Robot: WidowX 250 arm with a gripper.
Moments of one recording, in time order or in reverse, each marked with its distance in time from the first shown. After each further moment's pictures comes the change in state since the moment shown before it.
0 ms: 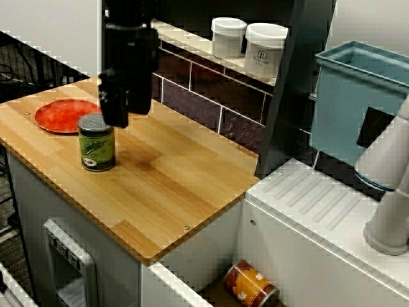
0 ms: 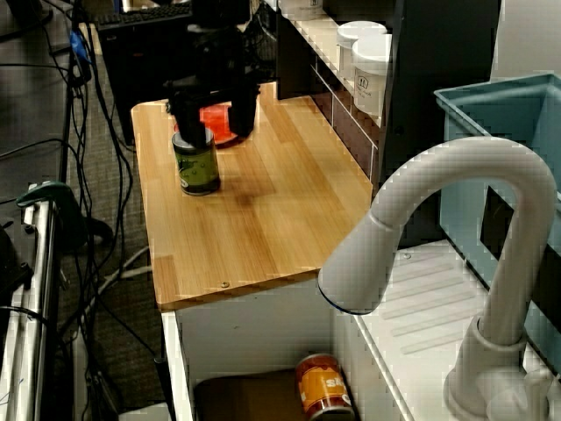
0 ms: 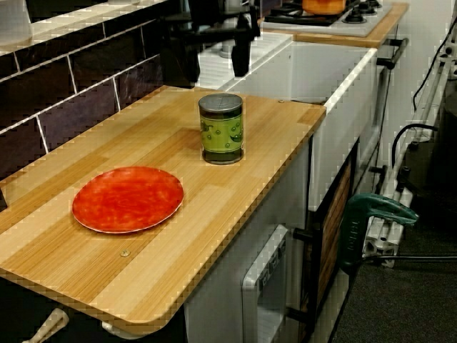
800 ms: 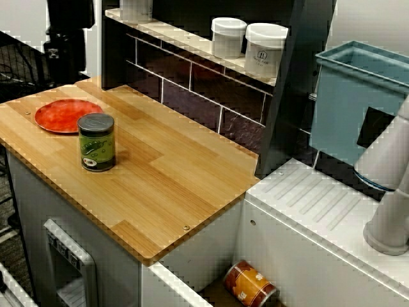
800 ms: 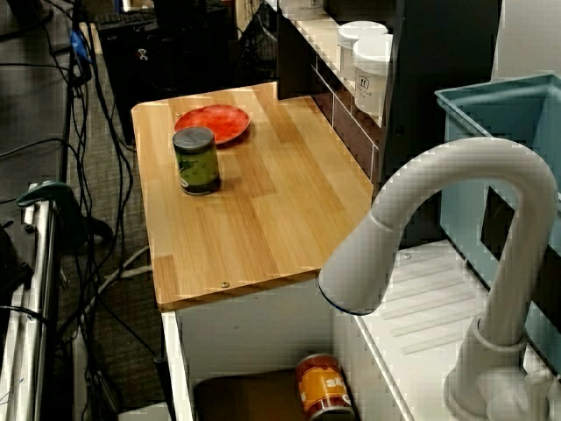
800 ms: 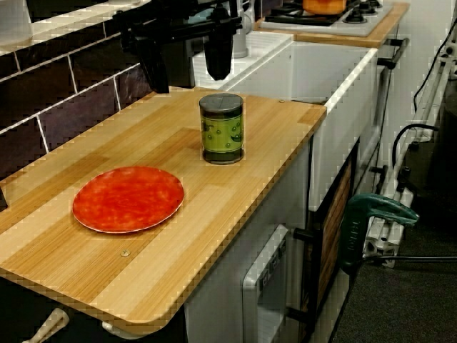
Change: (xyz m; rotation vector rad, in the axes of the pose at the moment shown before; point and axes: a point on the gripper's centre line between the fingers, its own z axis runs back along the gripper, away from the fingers) arm -0.092 0.007 0.033 0.068 0.004 0.395
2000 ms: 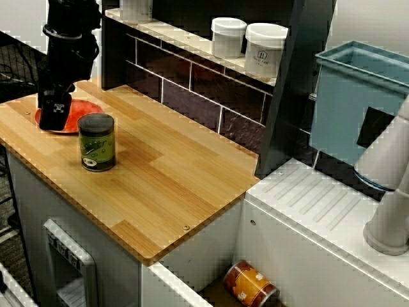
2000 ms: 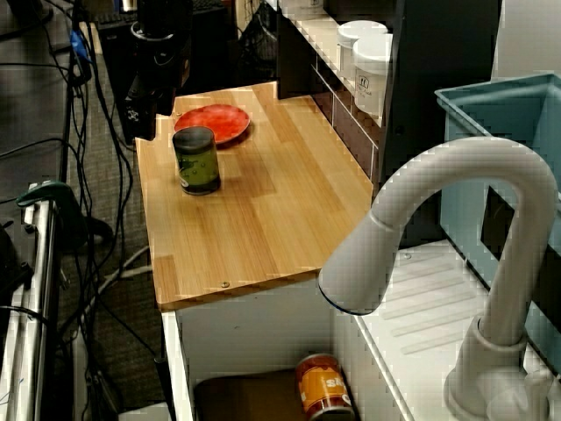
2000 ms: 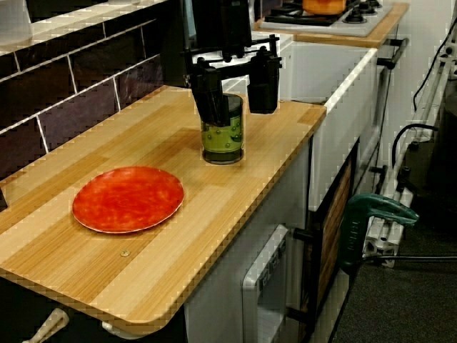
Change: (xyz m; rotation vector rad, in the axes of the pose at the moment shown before) arm -0.012 -0.038 -0.038 0.128 0.279 0.335
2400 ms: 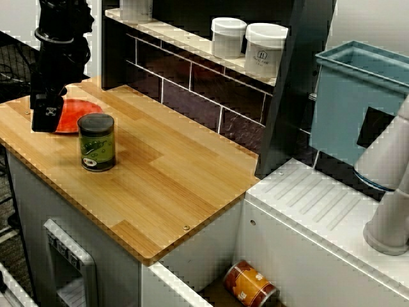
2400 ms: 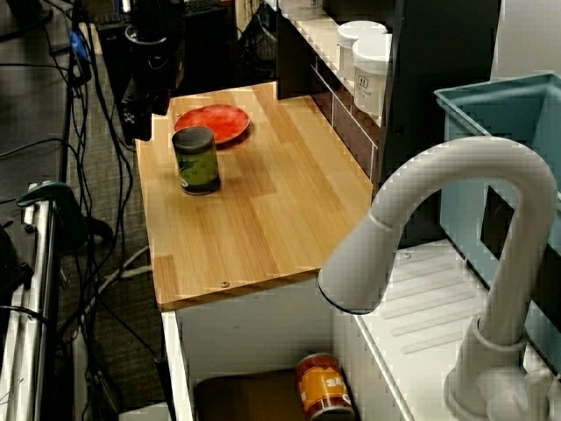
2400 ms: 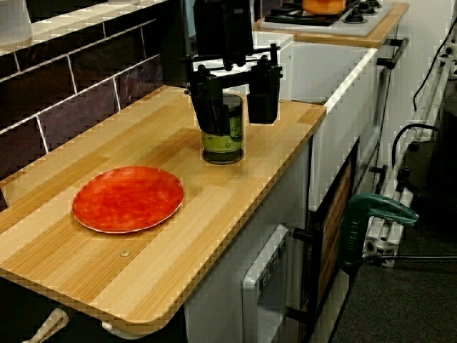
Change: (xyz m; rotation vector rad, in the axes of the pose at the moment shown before) arm -0.008 0.008 -0.008 0.028 0.003 0.028
